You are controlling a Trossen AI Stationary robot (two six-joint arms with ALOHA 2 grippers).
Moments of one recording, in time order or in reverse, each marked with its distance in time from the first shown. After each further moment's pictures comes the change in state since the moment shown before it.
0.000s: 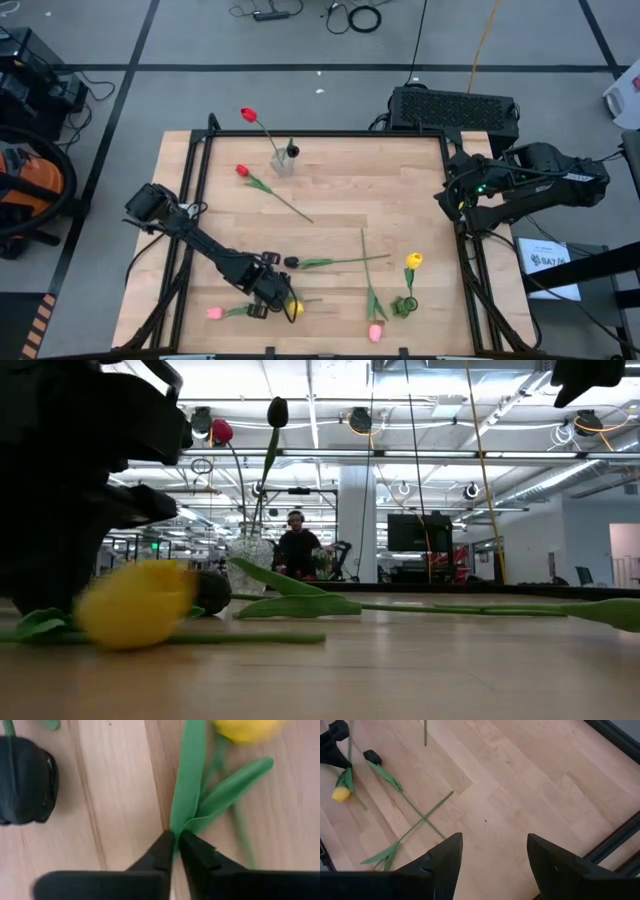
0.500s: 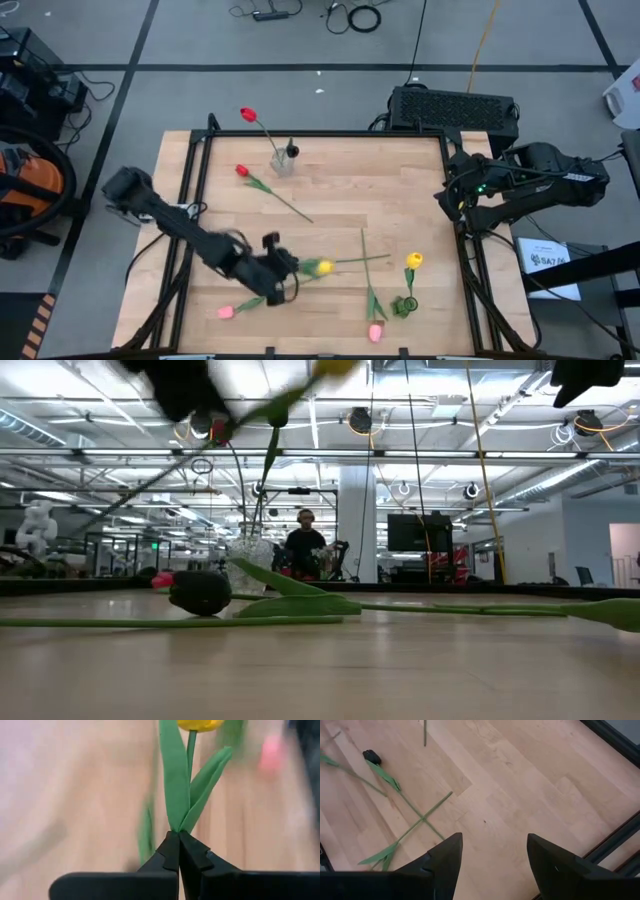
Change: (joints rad) left arm 0.030 -0.311 0.000 0.209 -0.422 -0.108; right arm 0.000 0.000 0.001 0.000 0.007 -0.008
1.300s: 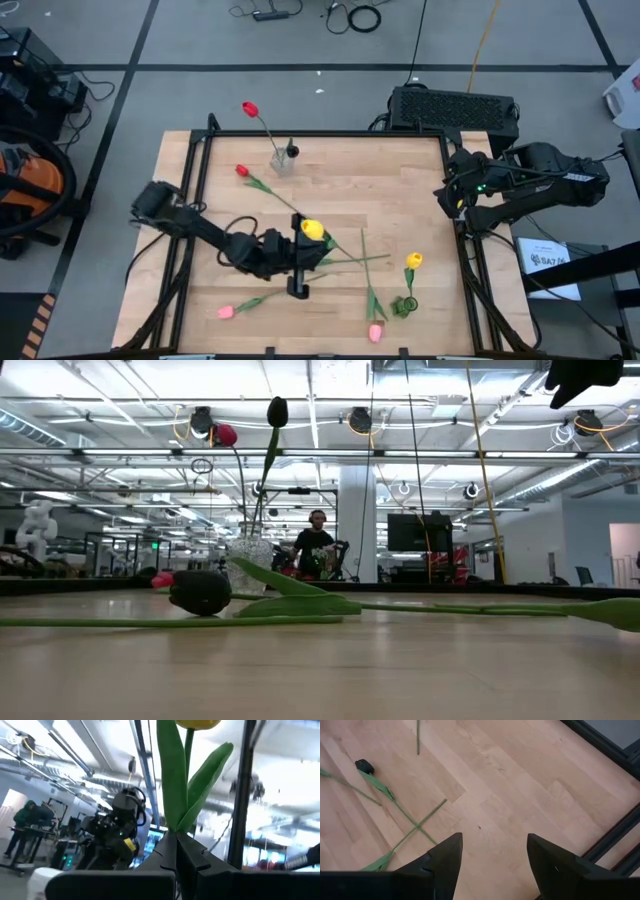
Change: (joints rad) left arm 0.084 0.313 0.015 1.846 0.004 0.607; right arm 0.000 0.000 0.000 0.000 0.045 0.021
